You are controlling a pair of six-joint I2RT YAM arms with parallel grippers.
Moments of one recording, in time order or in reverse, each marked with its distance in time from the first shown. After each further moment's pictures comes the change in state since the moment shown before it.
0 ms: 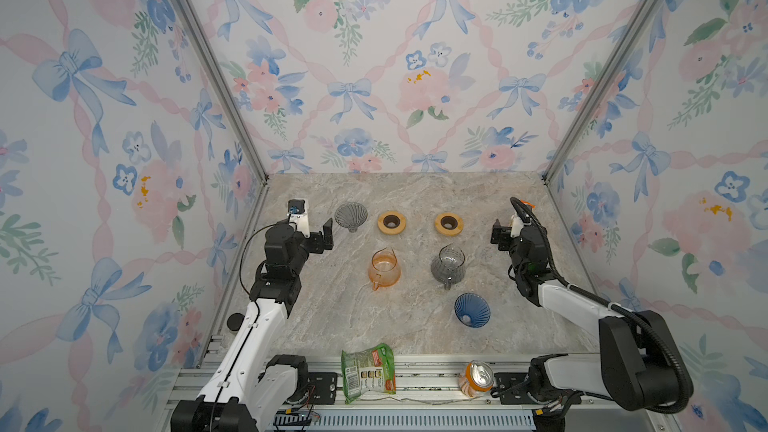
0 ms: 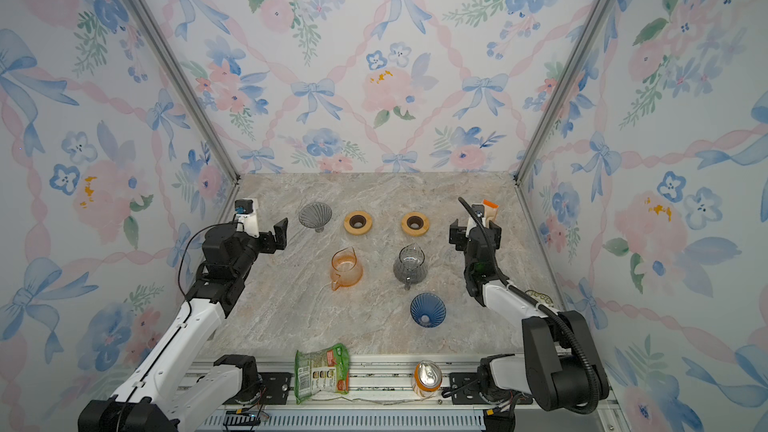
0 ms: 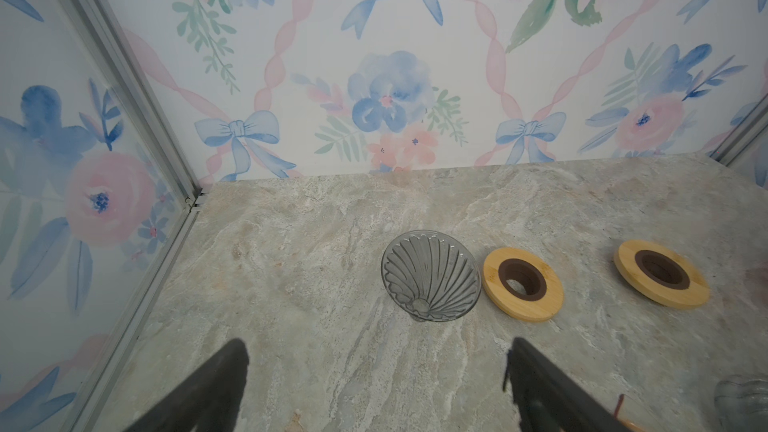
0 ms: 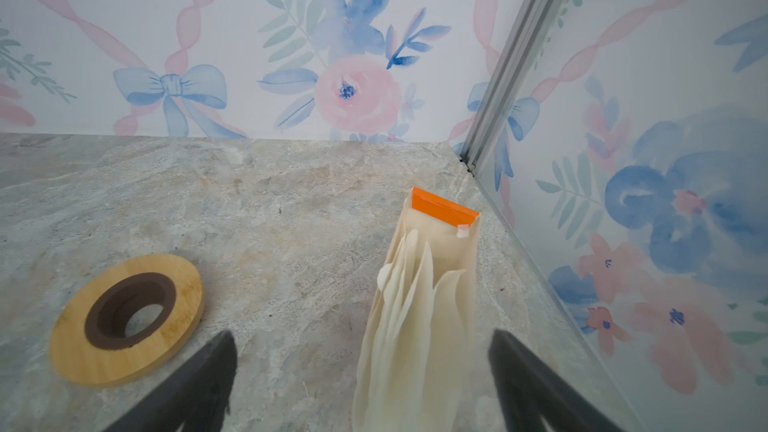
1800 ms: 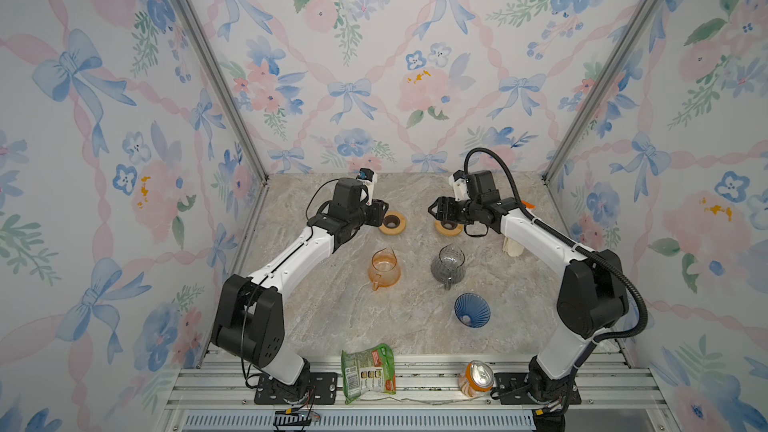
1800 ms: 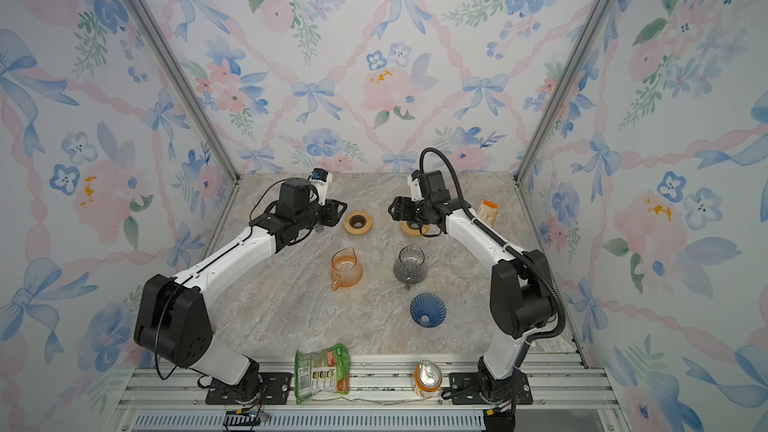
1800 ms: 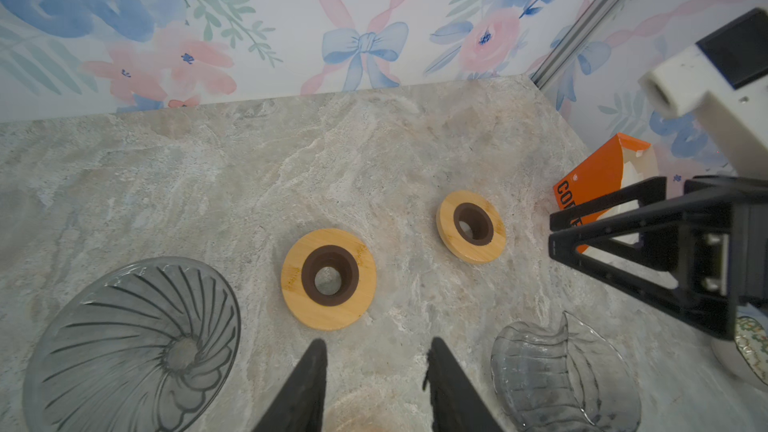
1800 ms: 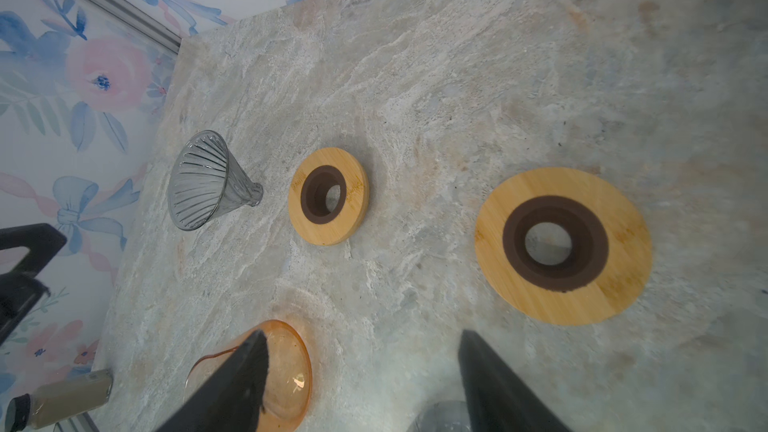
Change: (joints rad) left arm -0.327 0.632 0.552 -0.208 0.117 -0.205; right arm 0.216 0.475 0.847 -0.859 -0.610 0.452
